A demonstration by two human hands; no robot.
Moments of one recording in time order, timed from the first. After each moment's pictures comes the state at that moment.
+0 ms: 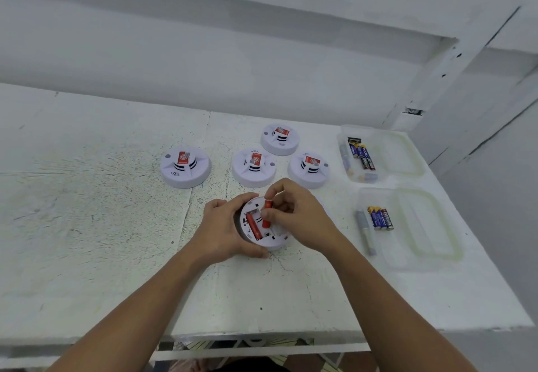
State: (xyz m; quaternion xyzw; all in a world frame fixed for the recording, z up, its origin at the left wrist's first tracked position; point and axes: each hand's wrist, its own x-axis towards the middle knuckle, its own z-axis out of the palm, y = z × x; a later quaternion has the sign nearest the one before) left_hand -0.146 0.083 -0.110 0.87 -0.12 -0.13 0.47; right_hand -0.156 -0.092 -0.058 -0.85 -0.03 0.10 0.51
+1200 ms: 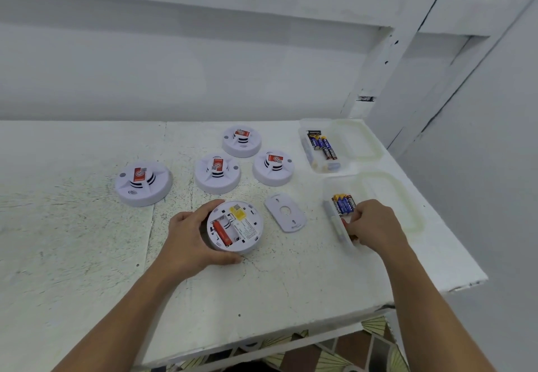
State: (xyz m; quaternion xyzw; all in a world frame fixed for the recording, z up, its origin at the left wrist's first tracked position) left_hand -0.148 0.081 -0.110 0.87 -0.10 -0.12 0.46; right_hand -0.203 -0.228 -0.055 -0.90 0.33 0.05 0.27
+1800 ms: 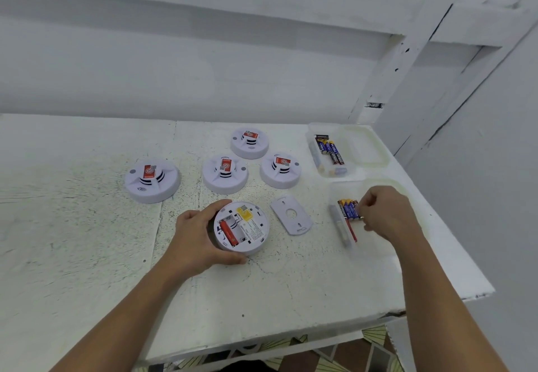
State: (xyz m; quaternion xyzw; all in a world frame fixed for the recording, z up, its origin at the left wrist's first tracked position) left_hand -0.148 0.081 -0.107 0.87 -0.12 -0.12 0.47; right_hand -0.189 -0.231 -0.031 -0.91 0.31 -0.01 0.27
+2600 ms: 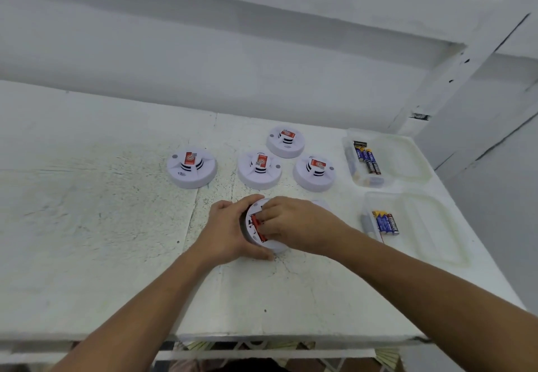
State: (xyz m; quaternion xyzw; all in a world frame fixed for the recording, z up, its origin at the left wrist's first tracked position) left_hand -0.144 0.084 -0.115 0.88 -0.15 -0.10 0.45; right_hand -0.135 -0.090 -0.064 -0.89 -0.45 0.06 0.00
